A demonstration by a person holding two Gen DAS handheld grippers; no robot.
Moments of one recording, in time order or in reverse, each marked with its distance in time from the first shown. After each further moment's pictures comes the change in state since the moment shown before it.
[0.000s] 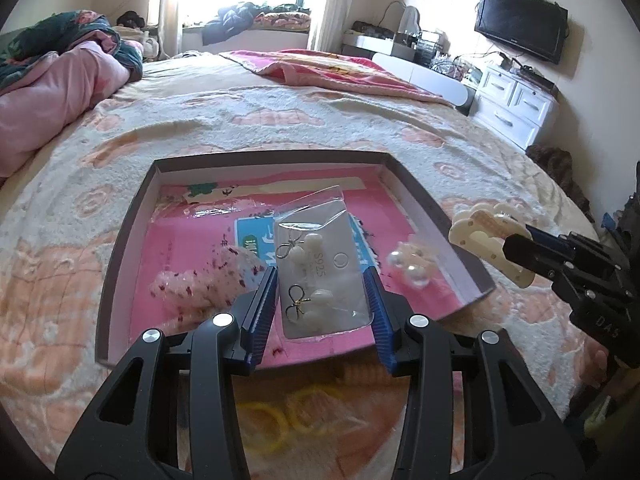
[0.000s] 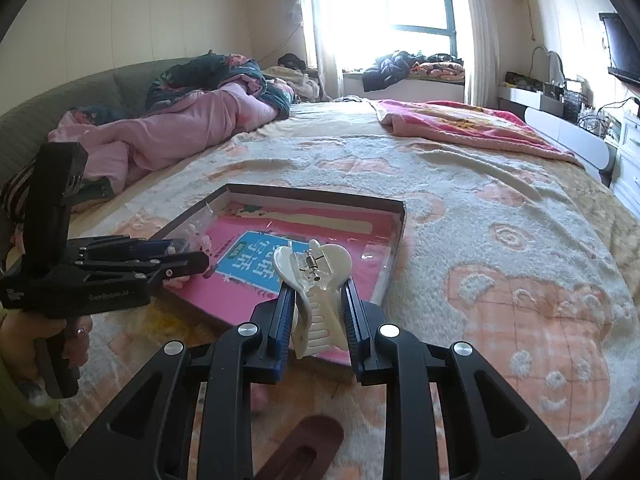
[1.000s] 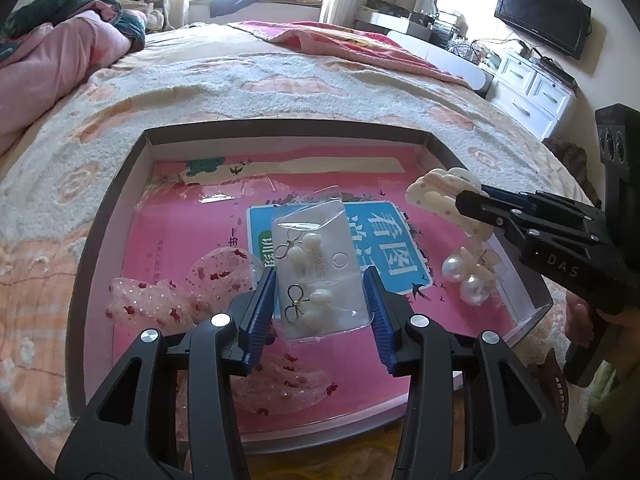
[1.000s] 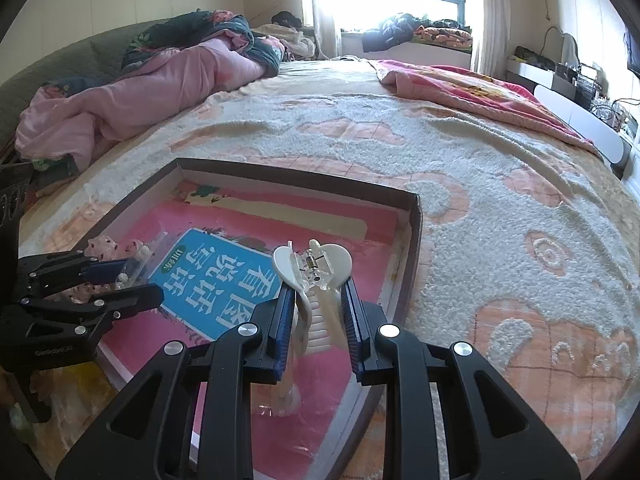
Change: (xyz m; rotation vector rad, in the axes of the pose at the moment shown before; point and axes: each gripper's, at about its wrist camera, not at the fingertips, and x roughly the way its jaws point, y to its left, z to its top) left arm 0.049 0.025 0.005 -0.046 0.092 0.005; right arm 0.110 -0.024 0.032 -0.023 0.158 -0.021
